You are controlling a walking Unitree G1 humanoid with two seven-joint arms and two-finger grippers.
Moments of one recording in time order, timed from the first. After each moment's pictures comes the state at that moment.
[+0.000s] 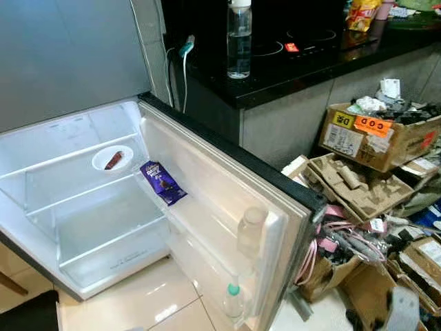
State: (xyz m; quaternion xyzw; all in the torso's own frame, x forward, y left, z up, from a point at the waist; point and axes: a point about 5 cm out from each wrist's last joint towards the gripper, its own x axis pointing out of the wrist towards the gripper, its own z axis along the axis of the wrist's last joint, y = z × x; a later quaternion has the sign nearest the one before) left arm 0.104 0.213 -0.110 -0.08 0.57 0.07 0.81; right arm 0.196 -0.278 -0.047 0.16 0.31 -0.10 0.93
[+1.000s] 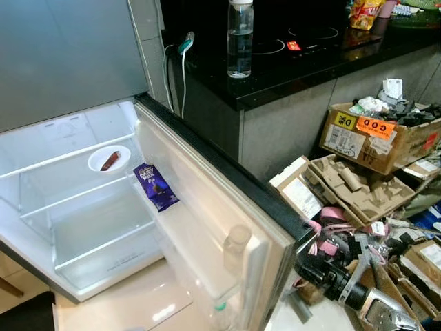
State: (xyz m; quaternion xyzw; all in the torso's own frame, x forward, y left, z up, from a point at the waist) left arm 0.104 0.213 -0.110 -0.08 0.57 0.07 0.81; right arm 0.239 -0.189 0.012 0.29 0.19 0.46 0.82
